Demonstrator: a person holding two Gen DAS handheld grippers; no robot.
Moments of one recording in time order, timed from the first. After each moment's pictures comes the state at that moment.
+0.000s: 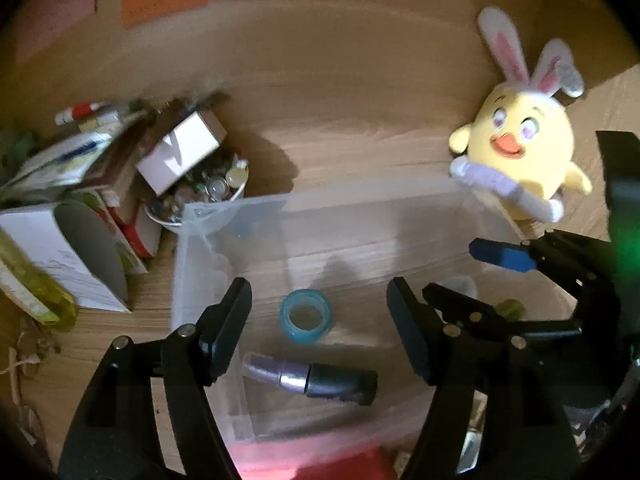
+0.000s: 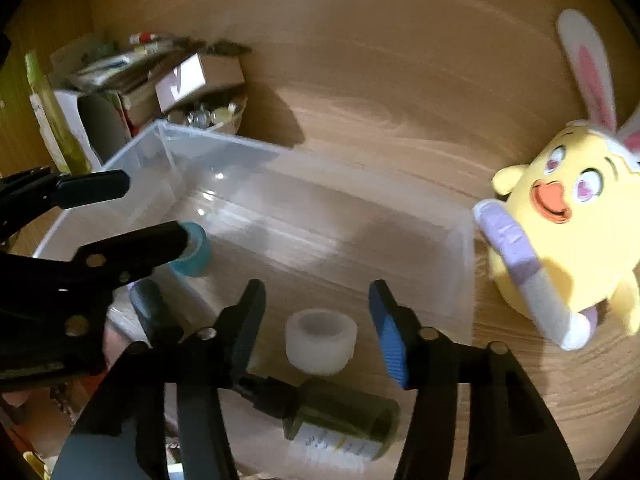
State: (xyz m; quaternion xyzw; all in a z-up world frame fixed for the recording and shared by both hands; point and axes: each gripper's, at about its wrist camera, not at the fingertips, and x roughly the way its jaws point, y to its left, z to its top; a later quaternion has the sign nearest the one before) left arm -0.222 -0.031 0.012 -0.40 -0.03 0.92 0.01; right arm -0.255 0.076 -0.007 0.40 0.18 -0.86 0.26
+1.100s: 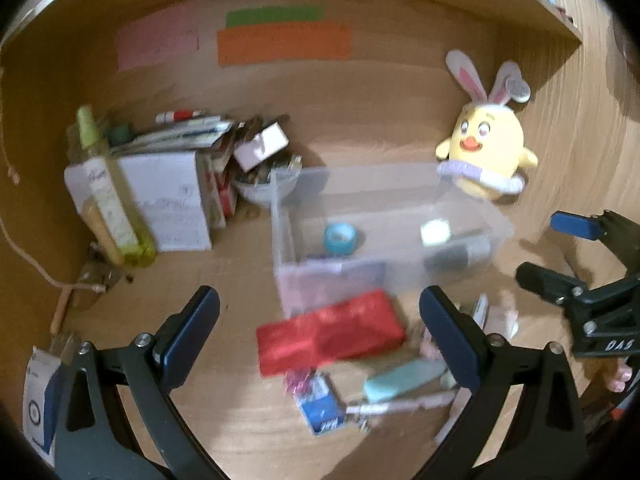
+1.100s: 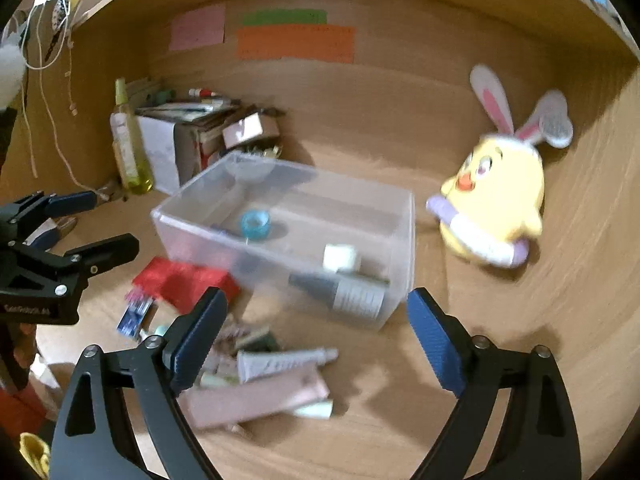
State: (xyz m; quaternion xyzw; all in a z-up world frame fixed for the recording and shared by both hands) left arm -0.062 -0.044 0.029 -0.33 -0.01 0.94 -0.03; right arm -0.113 0.139 0.036 0.32 0.13 -0.90 0.27
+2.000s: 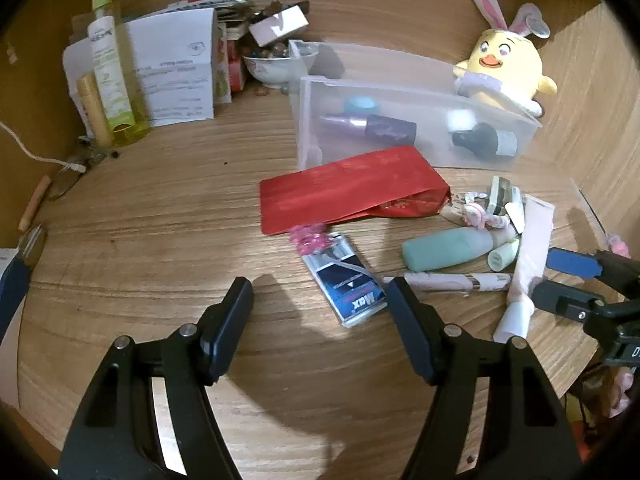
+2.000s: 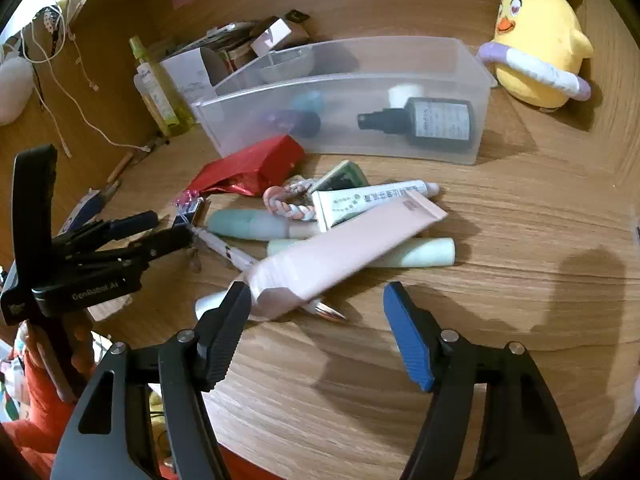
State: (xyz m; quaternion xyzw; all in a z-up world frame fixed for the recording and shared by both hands) left arm -0.035 -0.059 -0.056 -0.42 -0.05 0.90 -0.03; right arm -0.076 0.144 -0.052 0.44 0.03 -0.84 0.33
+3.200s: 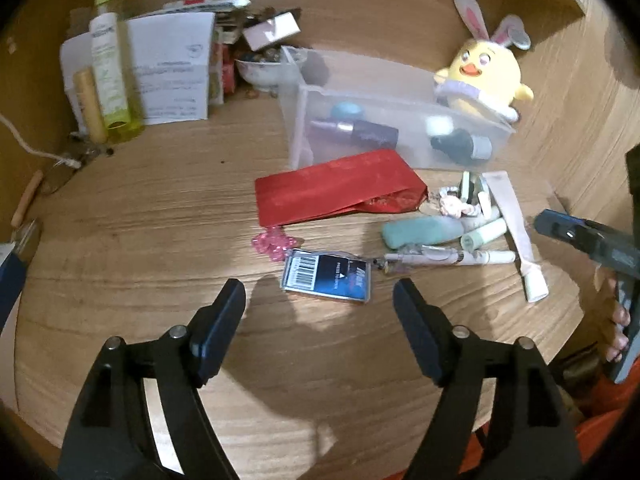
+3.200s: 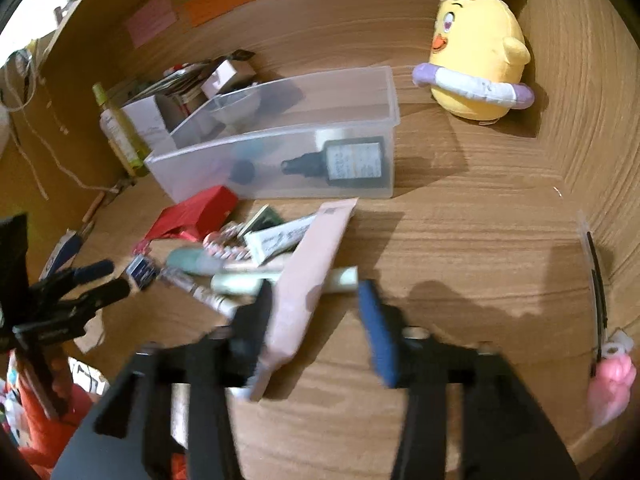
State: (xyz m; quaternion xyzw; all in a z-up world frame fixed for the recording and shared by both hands) left arm -0.023 -0.071 -0.046 -0.42 -0.07 0.90 0.01; right arm -0.094 0.187 -0.029 0.42 0.01 -0.86 0.28
